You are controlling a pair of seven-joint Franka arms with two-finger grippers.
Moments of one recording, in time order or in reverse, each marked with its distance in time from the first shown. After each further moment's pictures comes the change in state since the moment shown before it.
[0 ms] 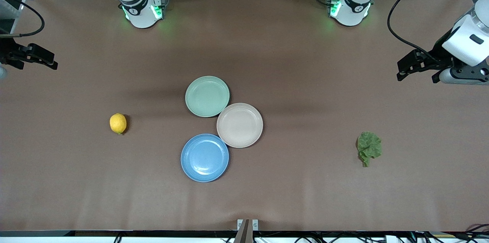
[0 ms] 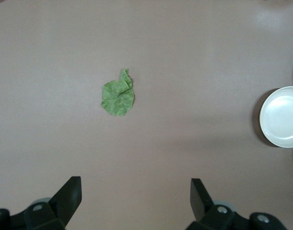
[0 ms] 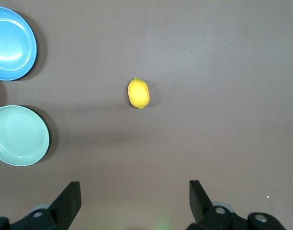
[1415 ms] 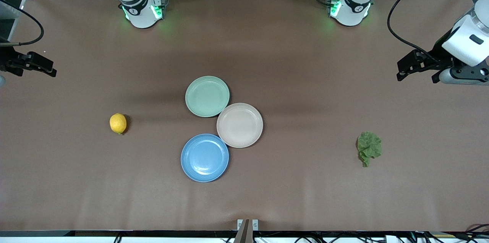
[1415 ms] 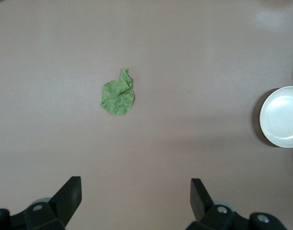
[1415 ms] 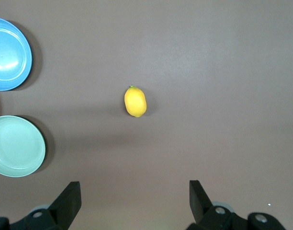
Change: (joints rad) left arm 0.000 0.001 0.000 0.000 0.000 0.000 0.000; right arm -0.020 0.027 0.006 0.002 0.000 0.040 0.000
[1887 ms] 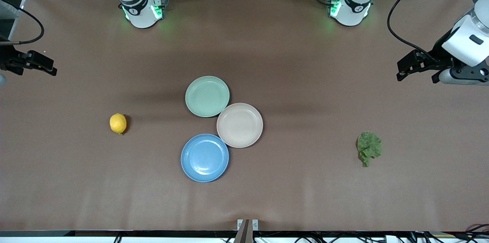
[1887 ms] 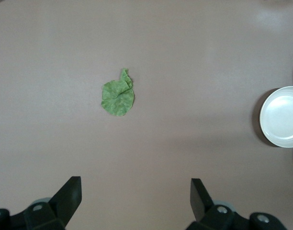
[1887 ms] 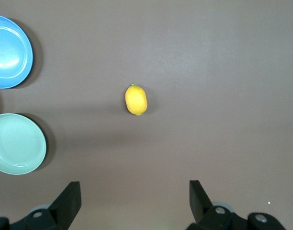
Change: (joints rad) left arm 0.000 0.000 0.000 0.000 0.000 0.000 0.000; right arm 0.000 -0.001 0.003 0.004 0.000 -0.010 0.000
